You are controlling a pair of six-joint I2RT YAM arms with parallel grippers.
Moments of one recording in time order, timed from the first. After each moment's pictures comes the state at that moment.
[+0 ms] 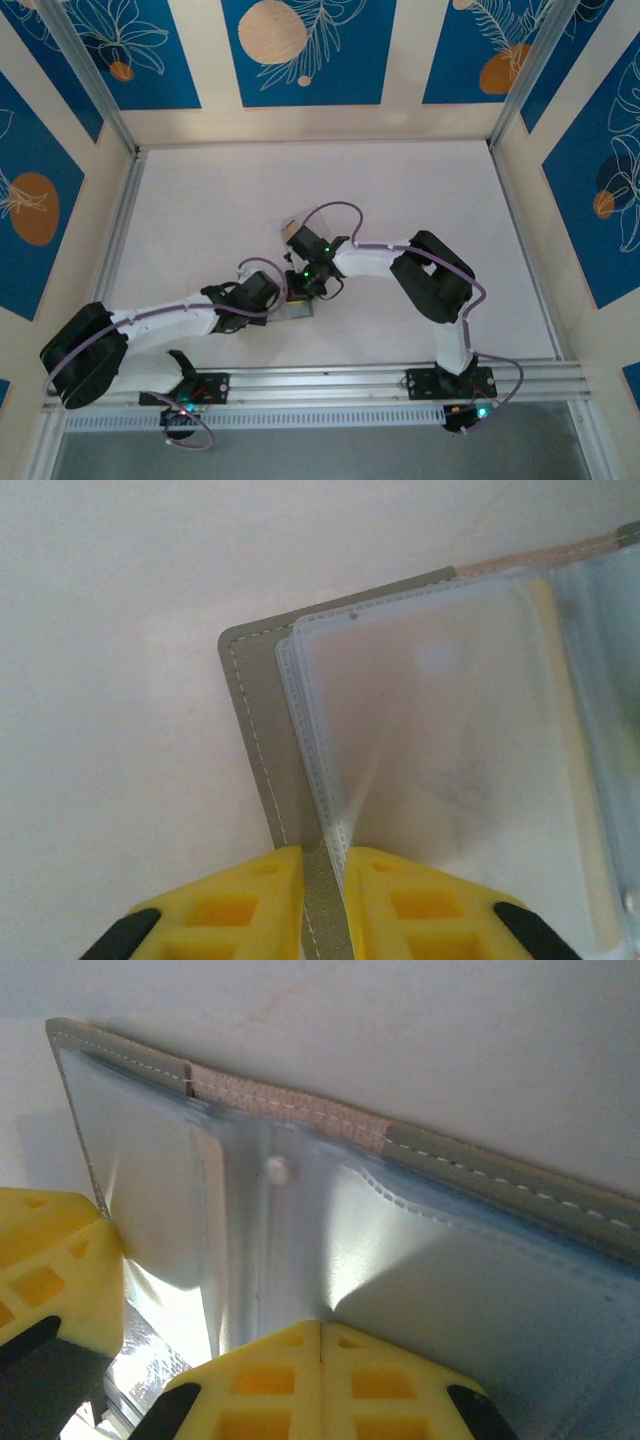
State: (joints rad) left arm -0.87 1.26 0.52 -0.48 -0.30 -0.68; right arm 0.86 1.96 1.18 -0.41 -0.46 0.69
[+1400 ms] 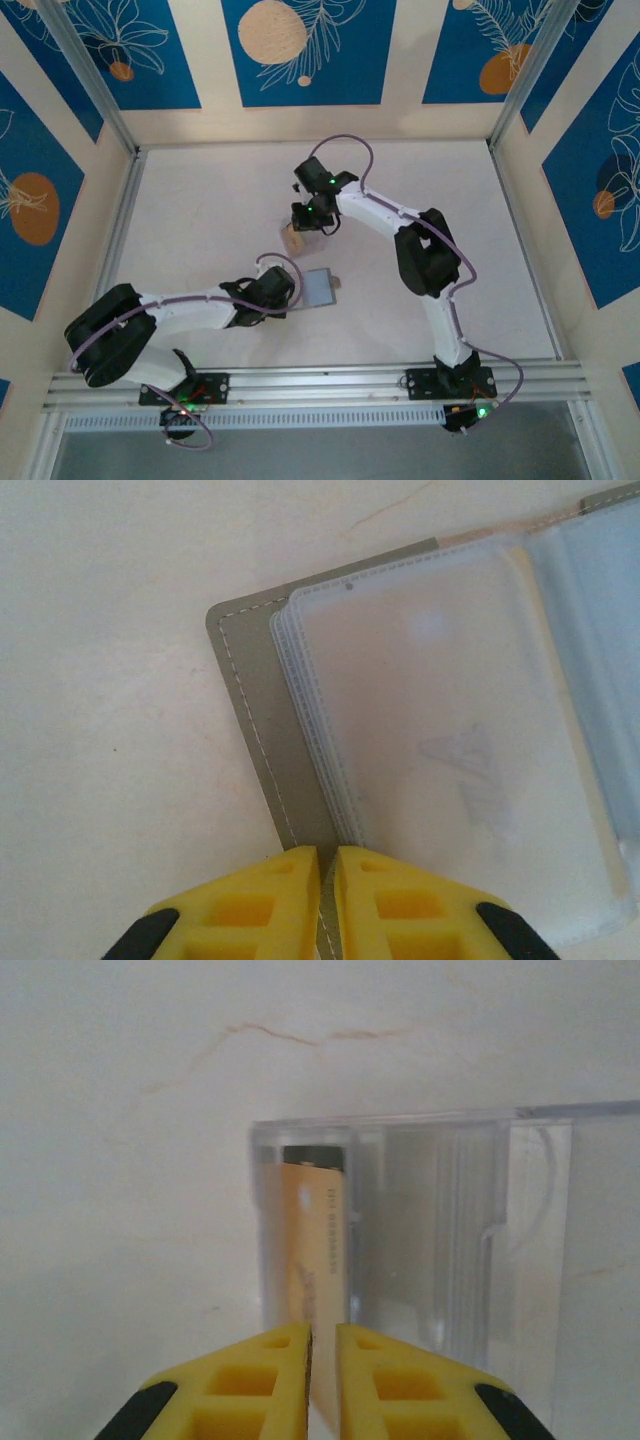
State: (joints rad) left arm -0.91 1.41 0.58 -0.27 -0.26 -0.71; right arm 0.65 2.18 1.82 -0.80 -0.22 0.42
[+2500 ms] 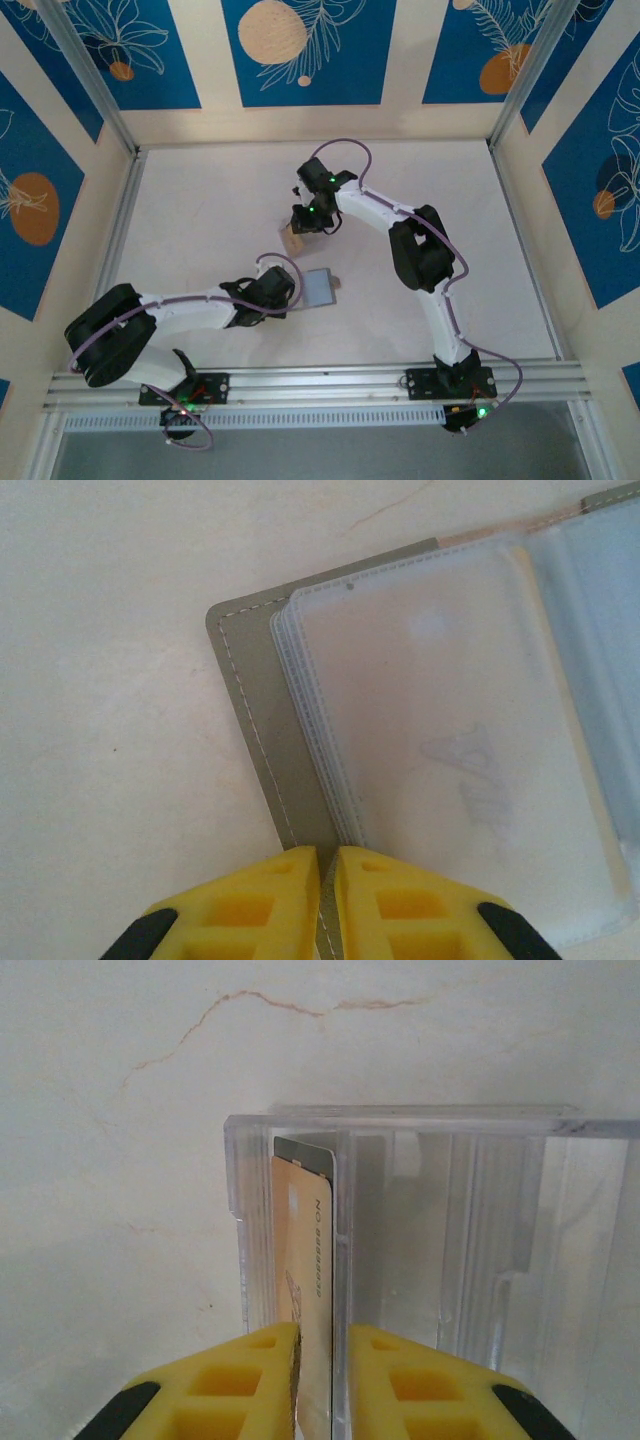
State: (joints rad) left arm -0.91 1.41 0.58 -0.27 -0.26 -0.71; right arm 0.63 2.23 1.85 -0.81 -0.33 0.39
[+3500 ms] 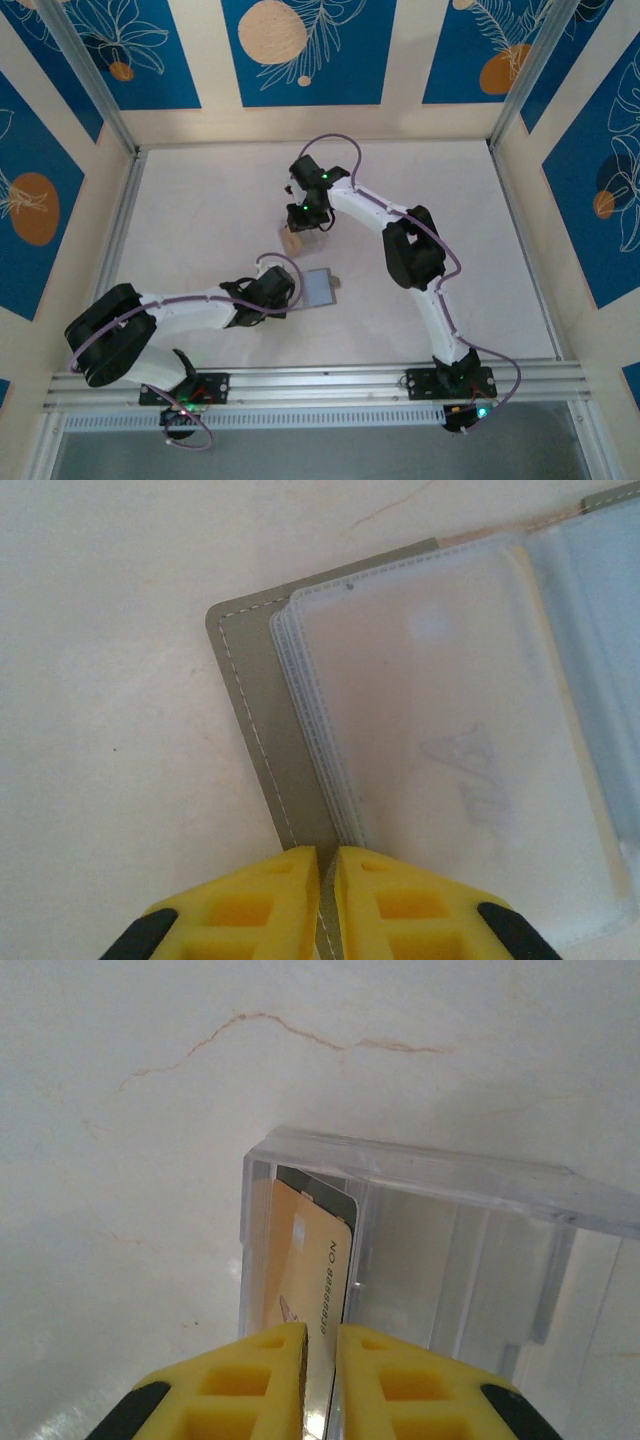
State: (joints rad) left arm -0.91 1.41 0.58 -0.27 -0.26 -0.71; right arm 0.65 2.30 1.99 -0.90 -0.25 0.30
